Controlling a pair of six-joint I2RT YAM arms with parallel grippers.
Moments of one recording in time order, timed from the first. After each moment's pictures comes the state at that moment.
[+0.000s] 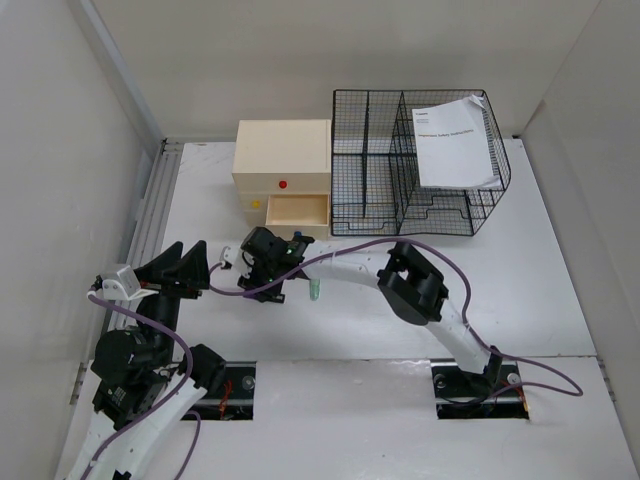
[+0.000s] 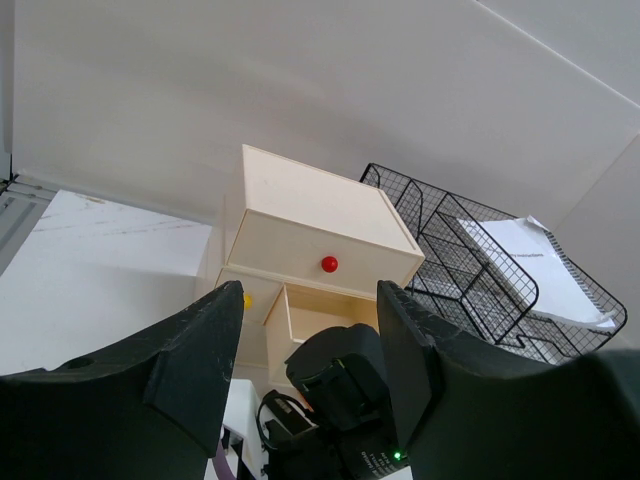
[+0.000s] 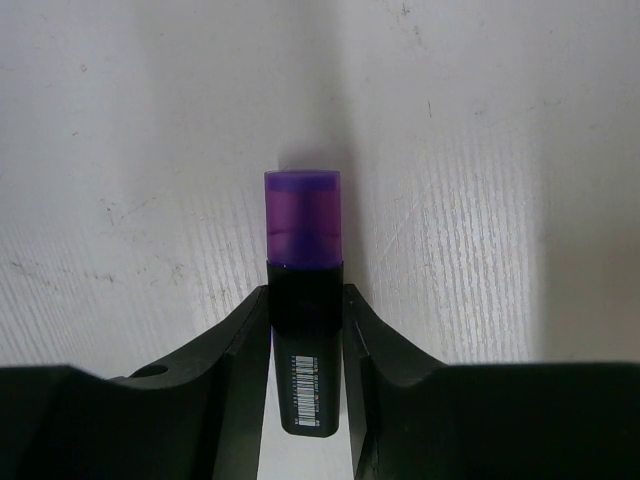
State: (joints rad) left arm -0.60 0.02 0.62 -0.25 -0.48 -0.29; right arm 1.10 2.32 1.87 -0.51 -0.24 -0.21
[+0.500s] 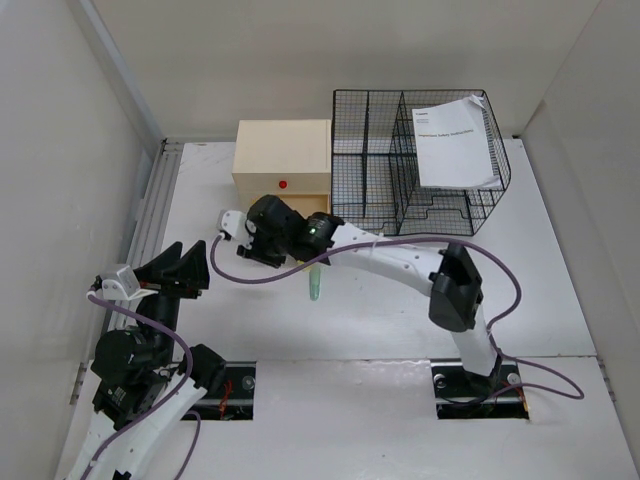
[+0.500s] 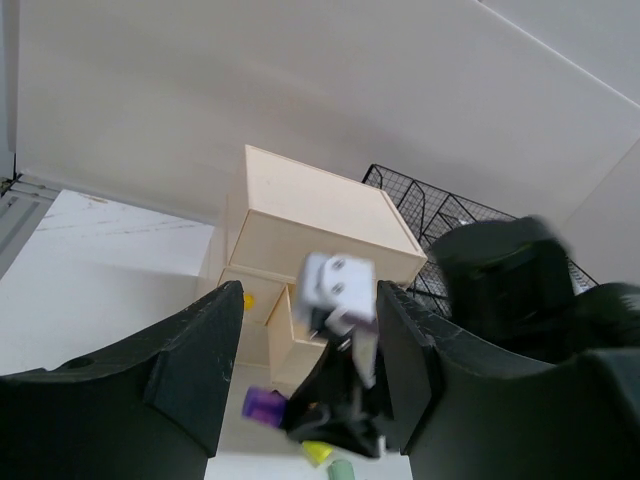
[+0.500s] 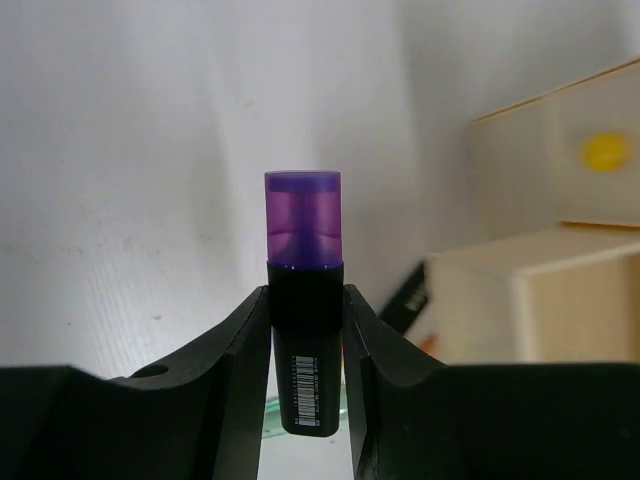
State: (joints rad) left arm -0.60 0.02 0.62 -0.25 -0.49 -0.29; right arm 1.10 2.10 1.90 -0.58 -0.05 -0.35
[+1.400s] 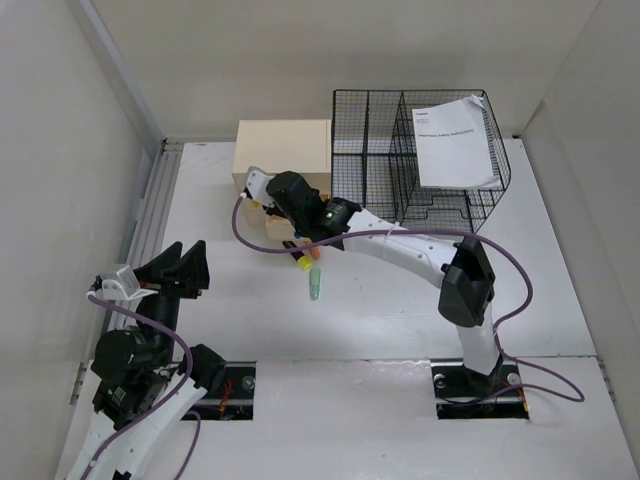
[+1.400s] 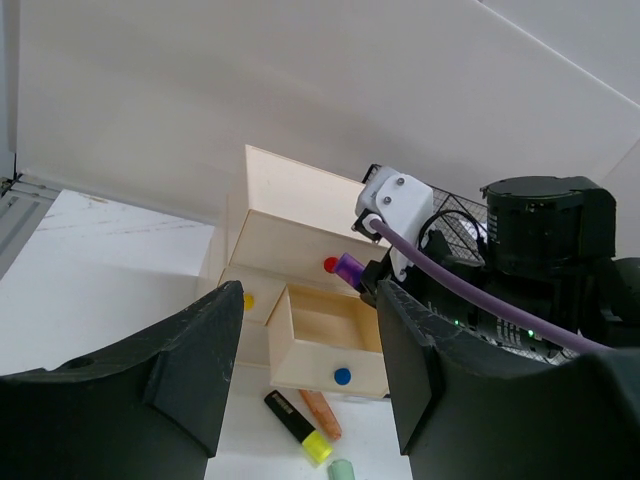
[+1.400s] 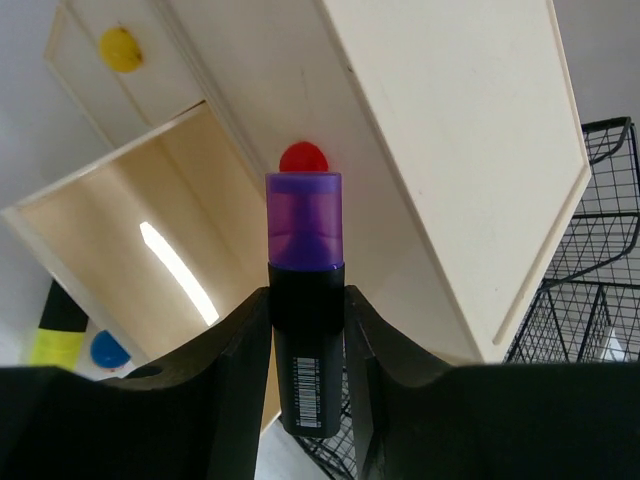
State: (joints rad) left arm -0.60 0.02 0.62 -0.25 -0.49 -0.29; right arm 1.01 2.00 1.86 -0.40 0.55 -0.55
